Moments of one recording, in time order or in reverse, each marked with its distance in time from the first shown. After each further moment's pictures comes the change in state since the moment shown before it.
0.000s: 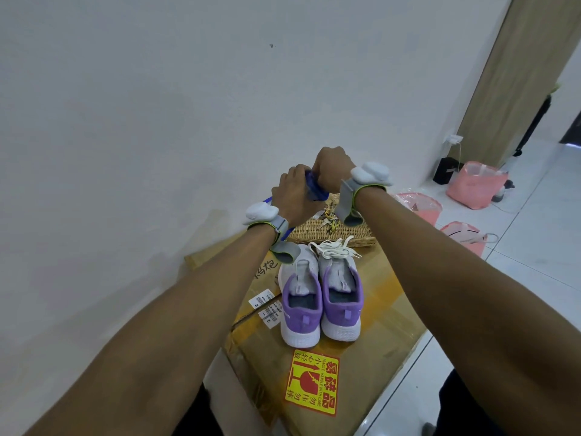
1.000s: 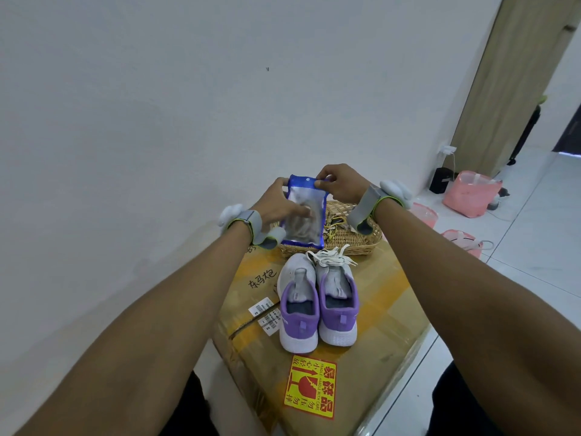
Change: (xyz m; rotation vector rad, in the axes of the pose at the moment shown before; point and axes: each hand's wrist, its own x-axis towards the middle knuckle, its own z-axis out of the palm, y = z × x) left_hand -0.004 -0.002 -0.047 -0.515 -0.302 -0.279; right_hand -0.004 0.051 0.003 0.492 -0.043 -0.089
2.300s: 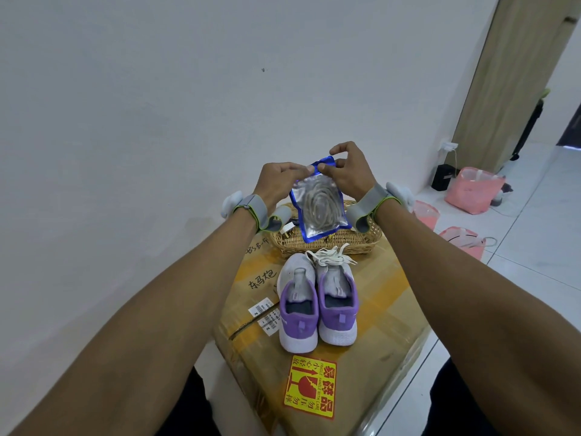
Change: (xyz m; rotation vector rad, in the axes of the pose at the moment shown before) left_hand 0.011 0.037 0.004 -0.213 0.207 0.080; right_hand -0.014 -0.003 -0.009 0.486 0.279 -0.002
